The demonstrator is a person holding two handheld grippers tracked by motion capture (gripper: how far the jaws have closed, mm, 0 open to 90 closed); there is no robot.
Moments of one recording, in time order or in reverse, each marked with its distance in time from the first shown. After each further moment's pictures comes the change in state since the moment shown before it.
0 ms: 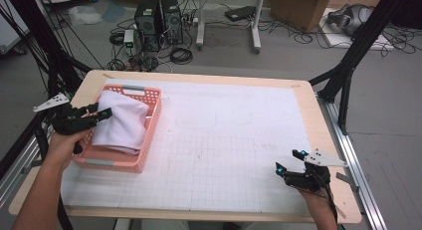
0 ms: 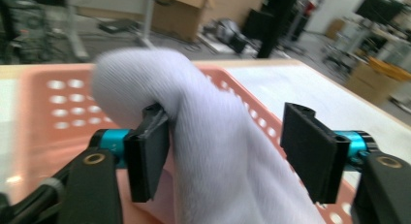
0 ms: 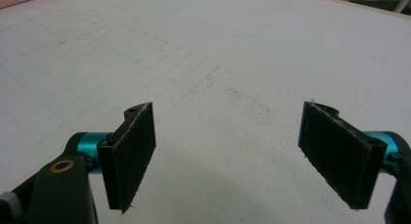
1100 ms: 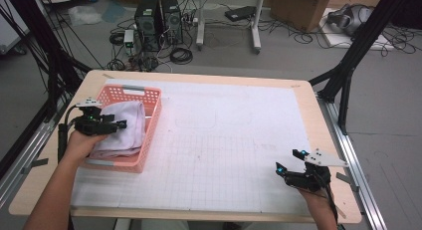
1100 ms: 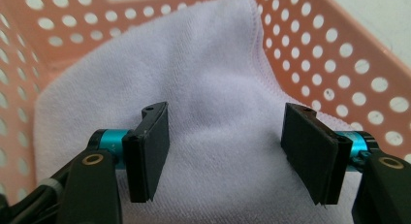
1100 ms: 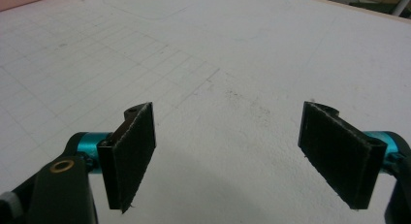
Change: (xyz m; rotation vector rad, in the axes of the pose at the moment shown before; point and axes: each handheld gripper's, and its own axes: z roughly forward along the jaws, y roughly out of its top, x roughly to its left) left arm -0.013 -0.018 0.048 0.378 0.170 0.051; right arm 0.000 0.001 -0.001 -0.006 0.000 -0.007
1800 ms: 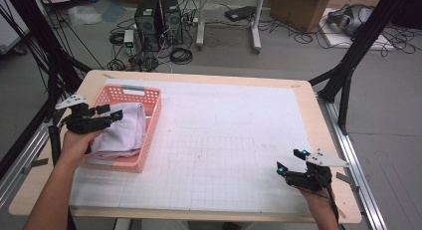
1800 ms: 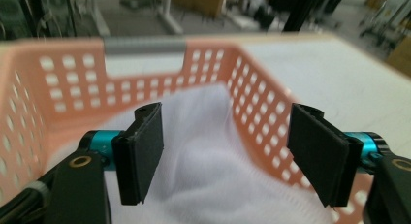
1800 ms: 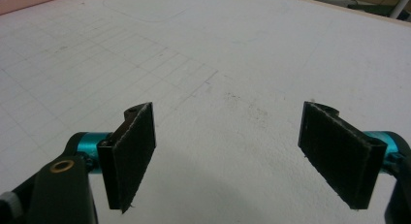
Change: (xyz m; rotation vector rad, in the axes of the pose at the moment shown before) left arm -0.005 0.007 -0.032 -0.326 -0.079 -0.025; right arm -0.001 0.001 -0.003 -0.007 -0.004 0.007
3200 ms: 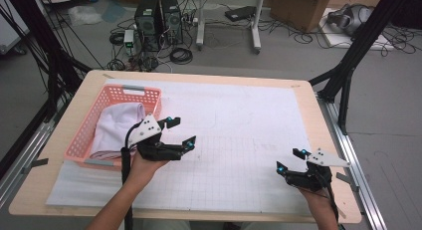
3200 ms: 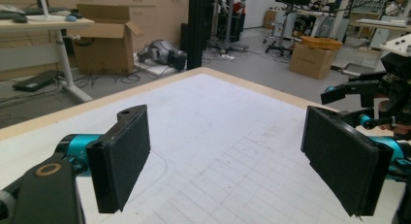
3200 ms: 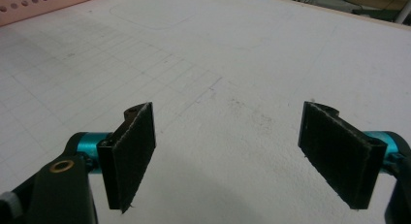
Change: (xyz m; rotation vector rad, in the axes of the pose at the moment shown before) left arm -0.198 -0.021 0.060 -0.123 -0.329 0.231; right arm -0.001 0.000 0.001 -0.023 0.021 0.008
